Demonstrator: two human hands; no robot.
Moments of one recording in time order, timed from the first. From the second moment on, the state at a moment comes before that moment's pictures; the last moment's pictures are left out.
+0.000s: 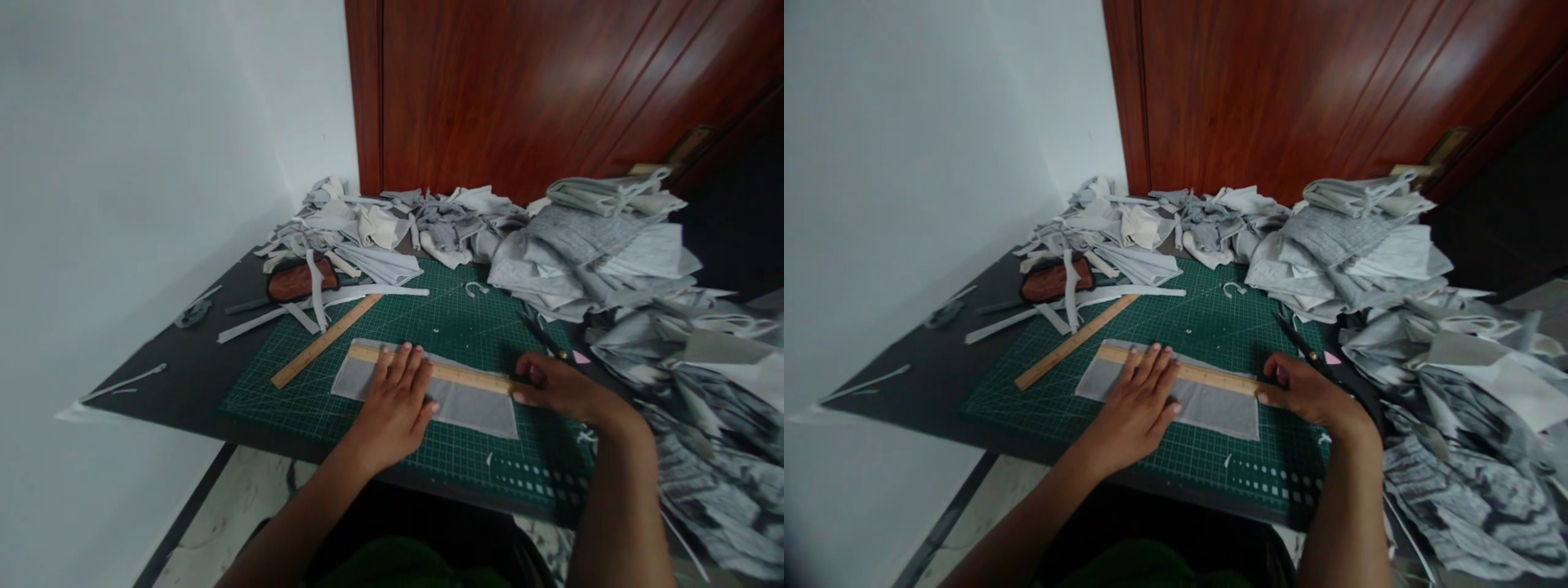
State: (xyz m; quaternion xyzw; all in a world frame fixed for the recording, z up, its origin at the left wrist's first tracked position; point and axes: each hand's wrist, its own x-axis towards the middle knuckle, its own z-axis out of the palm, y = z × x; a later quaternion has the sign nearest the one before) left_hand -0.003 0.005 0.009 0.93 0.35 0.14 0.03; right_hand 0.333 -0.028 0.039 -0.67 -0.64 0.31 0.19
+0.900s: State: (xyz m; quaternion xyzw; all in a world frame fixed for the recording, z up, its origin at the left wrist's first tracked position) left_hand -0.004 0.005 0.010 0.93 0.35 0.13 0.01; right_hand 0.334 -0.028 0.035 -0.69 -0.61 0.36 0.15
